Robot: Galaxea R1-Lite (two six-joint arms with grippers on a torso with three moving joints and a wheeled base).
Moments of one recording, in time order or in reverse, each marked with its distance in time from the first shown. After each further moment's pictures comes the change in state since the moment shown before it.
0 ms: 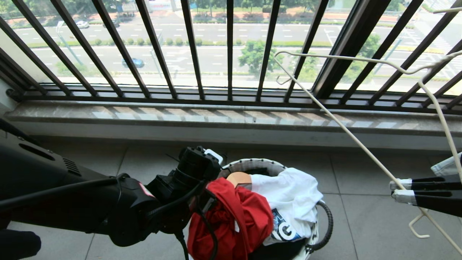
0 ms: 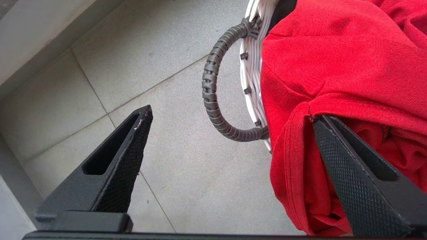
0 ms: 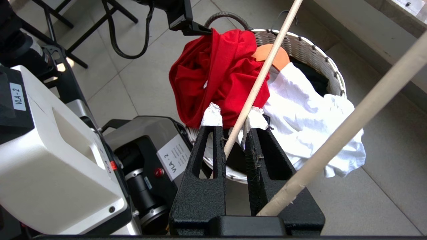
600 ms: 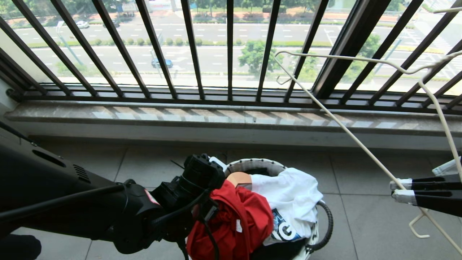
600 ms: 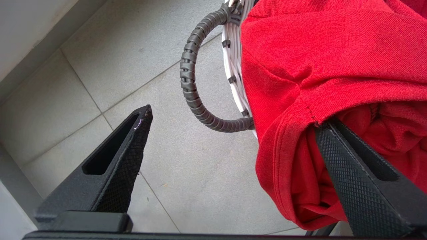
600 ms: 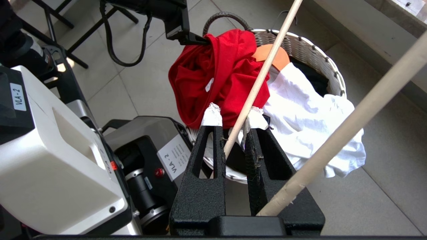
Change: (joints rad) left arm -0.027 0.019 0.021 0.001 -0.006 0.001; right arm 0.000 -0.001 0.000 0.000 0.000 0.001
